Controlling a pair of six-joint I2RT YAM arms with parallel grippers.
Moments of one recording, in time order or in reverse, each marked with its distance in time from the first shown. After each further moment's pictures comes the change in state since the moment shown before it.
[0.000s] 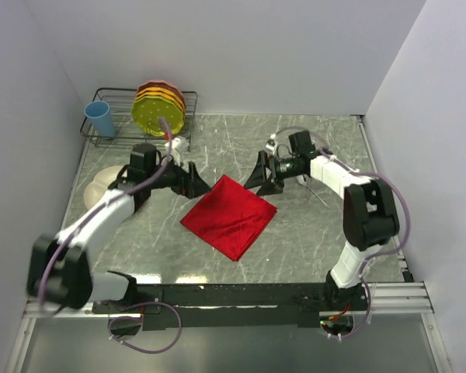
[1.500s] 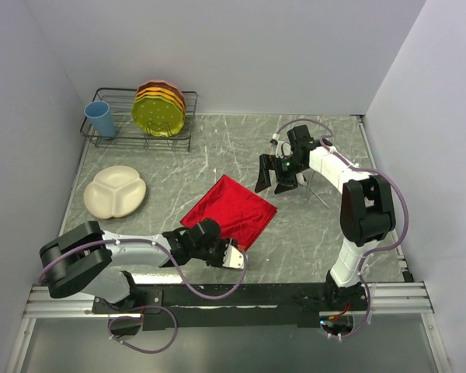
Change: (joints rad) left arm -0.811 0.037 -0.364 0.269 -0.451 0.932; right arm -0.001 0.021 0.163 -0.282 0.442 -0.249
